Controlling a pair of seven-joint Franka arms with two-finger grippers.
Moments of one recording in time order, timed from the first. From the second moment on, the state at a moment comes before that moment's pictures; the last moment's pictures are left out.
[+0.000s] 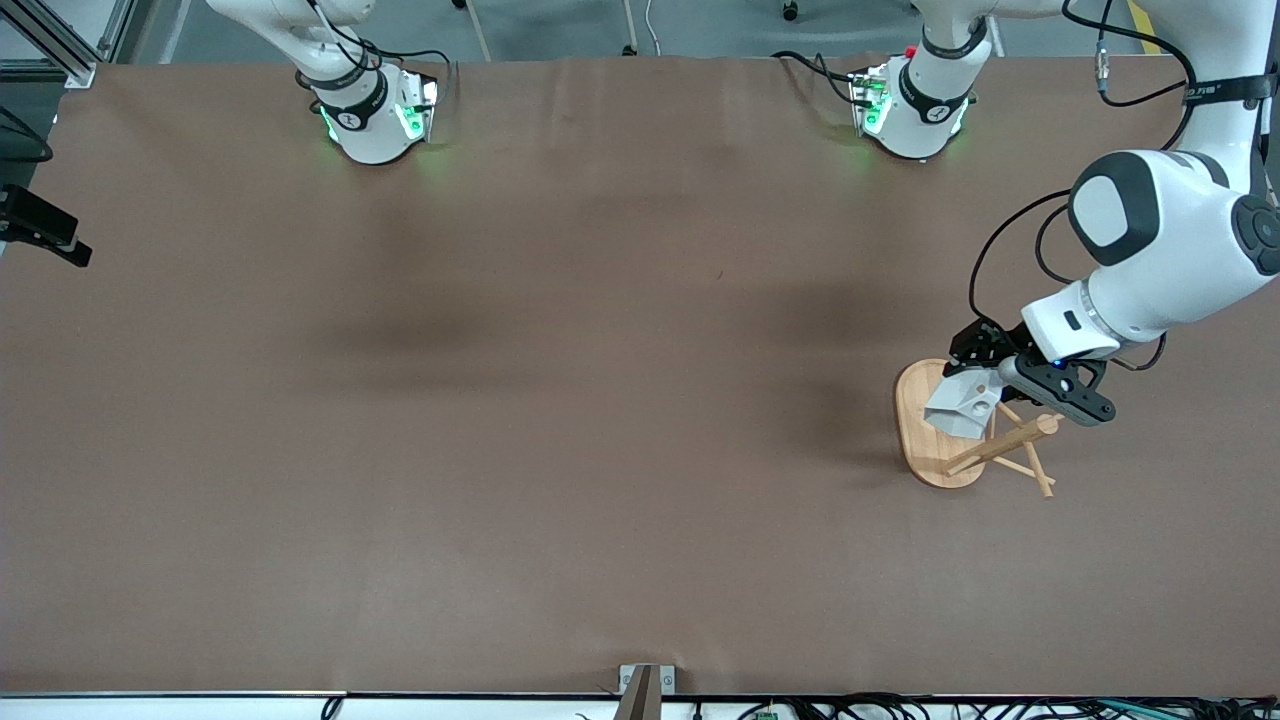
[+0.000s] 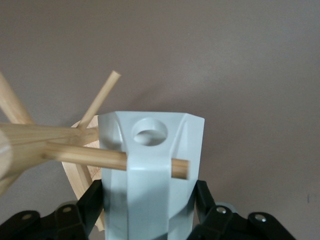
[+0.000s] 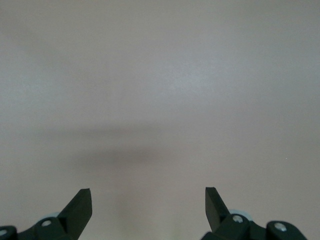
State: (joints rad) left arm -0.12 0.16 0.08 -2.01 -0.38 2.24 0.65; right arm -0.08 -0.01 -0.04 -1.51 0.00 1.52 -0.10
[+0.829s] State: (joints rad) left arm -0.13 0.06 0.09 -1.90 -0.26 2.08 0.35; right arm -0.08 -0.01 -0.04 -1.51 0.00 1.52 -0.10
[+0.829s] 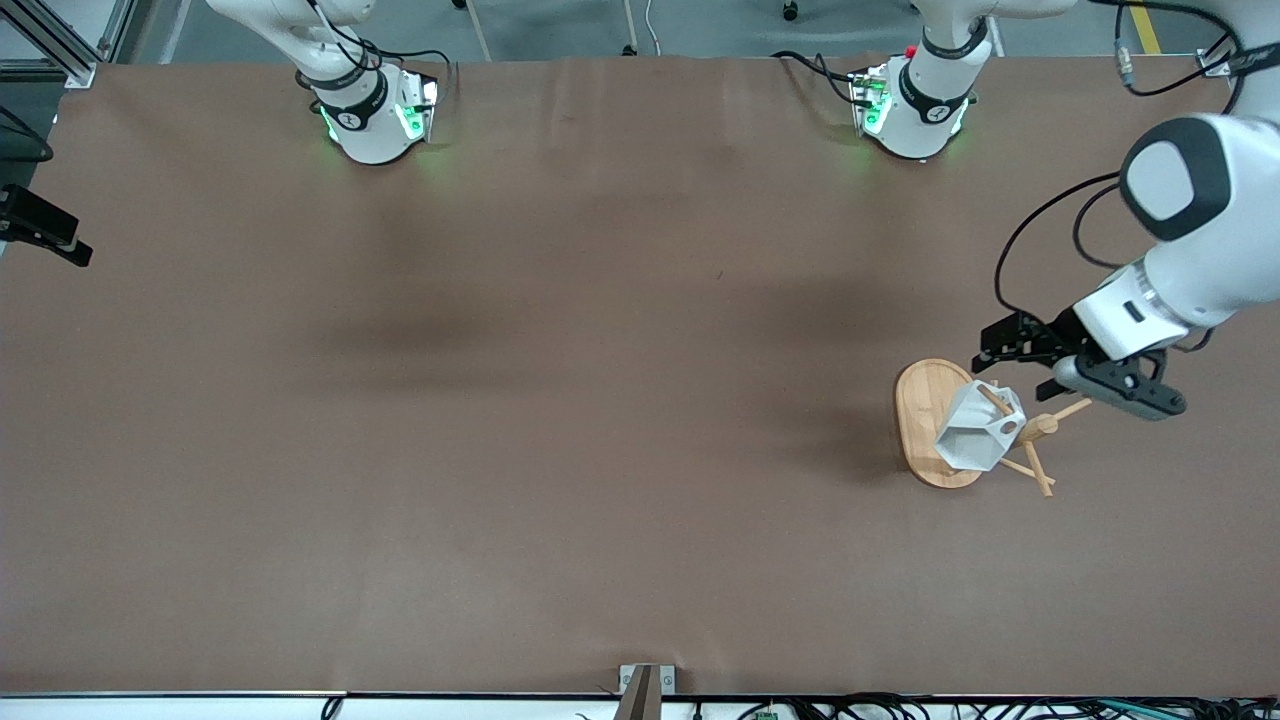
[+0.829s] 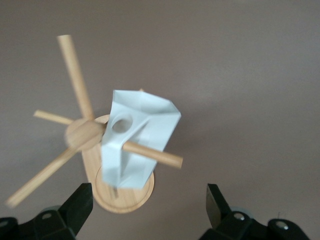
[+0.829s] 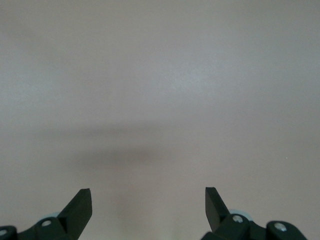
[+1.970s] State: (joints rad) left arm 0.09 -0.05 -0.17 -1.68 -0.01 1.76 0.06; right arm -0.08 -0.01 -0.04 -1.52 0.00 1.52 -0.10
